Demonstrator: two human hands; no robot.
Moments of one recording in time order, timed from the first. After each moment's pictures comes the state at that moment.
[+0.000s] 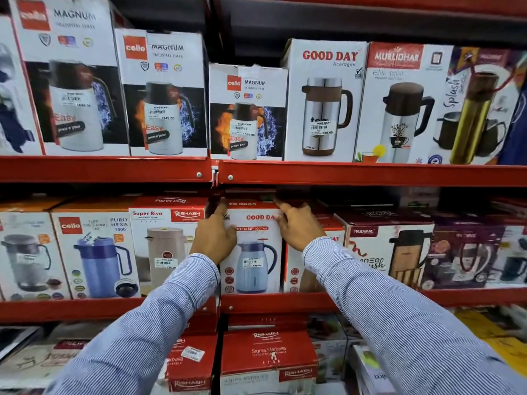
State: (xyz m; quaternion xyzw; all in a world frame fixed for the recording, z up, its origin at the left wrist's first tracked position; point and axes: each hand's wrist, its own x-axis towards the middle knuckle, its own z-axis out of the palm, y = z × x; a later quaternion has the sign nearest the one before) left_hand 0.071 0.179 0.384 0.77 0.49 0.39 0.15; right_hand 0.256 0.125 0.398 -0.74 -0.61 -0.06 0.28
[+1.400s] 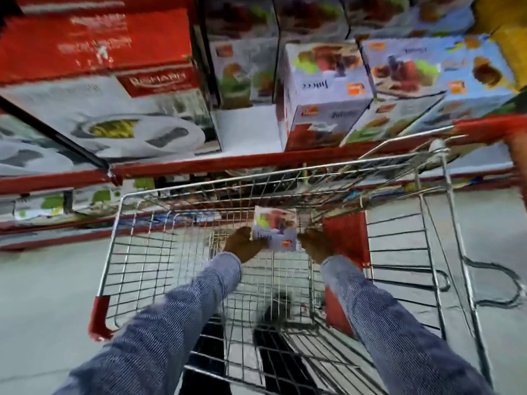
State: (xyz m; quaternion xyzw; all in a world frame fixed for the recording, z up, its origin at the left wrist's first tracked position) left_hand 0.219 -0.082 -0.129 0.59 0.58 -0.15 0.54; right_hand 0.386 -0.181 -0.164 -0.83 -0.29 0.47 0.05
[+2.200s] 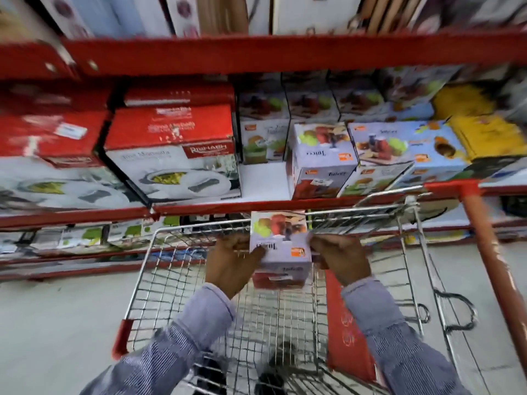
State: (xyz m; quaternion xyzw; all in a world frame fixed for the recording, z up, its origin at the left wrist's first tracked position) left_hand 0.182 -0.087 0.032 0.63 0.60 0.14 0.47; right_hand 0.377 -0.176 0.016 -0.78 -0.25 0.40 0.41
